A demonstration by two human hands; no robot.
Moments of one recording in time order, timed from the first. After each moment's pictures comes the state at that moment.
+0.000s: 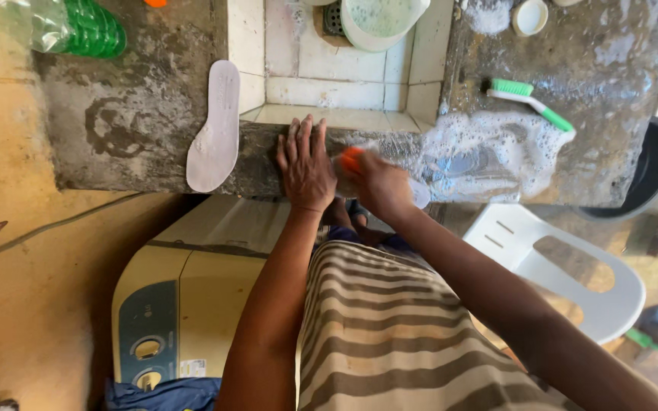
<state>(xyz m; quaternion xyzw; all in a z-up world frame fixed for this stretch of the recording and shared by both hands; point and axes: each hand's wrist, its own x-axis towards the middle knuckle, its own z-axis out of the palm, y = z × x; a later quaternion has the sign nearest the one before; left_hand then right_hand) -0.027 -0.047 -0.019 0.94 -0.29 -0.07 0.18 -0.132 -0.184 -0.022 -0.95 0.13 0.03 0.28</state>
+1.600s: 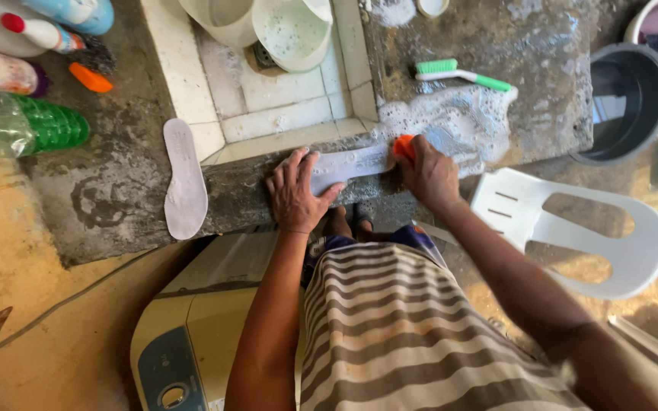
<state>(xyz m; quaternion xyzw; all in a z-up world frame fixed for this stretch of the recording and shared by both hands) -0.048 -0.059 -0.025 0.89 -0.40 -0.07 0.21 -0.211 -0.279 0.000 -0.88 0.39 0.11 0.24</state>
